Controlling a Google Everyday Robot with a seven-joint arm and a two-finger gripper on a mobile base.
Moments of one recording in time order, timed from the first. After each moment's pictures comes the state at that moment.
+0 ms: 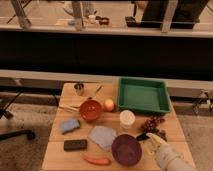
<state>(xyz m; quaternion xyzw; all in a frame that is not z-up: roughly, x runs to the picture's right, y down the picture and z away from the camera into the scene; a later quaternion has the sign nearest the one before) 0.208 0.229 0.671 0.16 -0.22 0.17 0.95</state>
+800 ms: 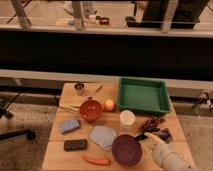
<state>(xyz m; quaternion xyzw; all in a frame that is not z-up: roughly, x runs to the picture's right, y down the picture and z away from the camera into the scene) 0.211 0.240 0.701 0.12 -0.21 0.17 0.96</state>
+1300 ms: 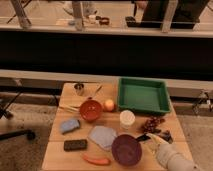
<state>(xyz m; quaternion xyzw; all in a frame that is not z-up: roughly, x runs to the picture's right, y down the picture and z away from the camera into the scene) 0.219 0.238 0.682 0.11 -0.23 0.18 0.95</state>
